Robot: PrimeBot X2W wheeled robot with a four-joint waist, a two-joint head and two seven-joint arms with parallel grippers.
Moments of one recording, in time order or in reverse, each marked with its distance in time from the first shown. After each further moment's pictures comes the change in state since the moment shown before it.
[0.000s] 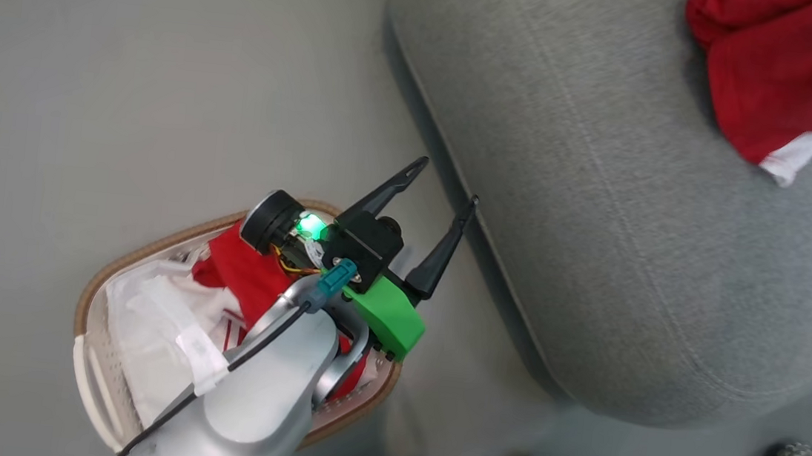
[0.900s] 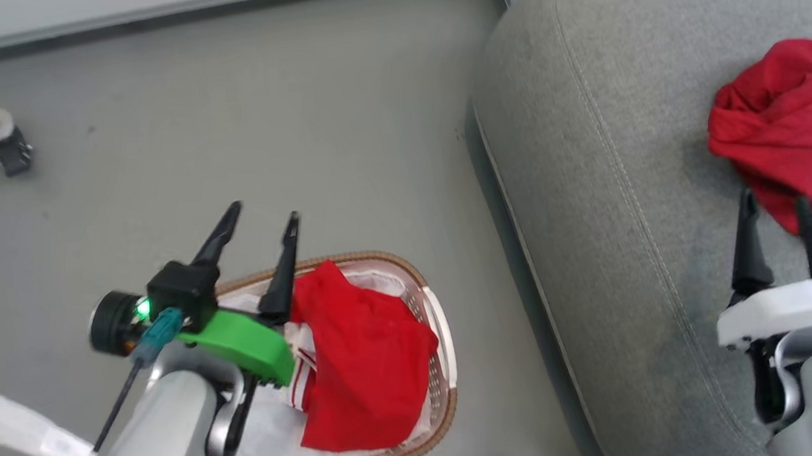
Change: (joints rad) left arm 0.300 0.009 0.431 -0.115 0.013 0.046 0.000; right arm 0.632 0.180 -0.067 -0.258 0.029 0.000 0.000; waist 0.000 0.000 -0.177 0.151
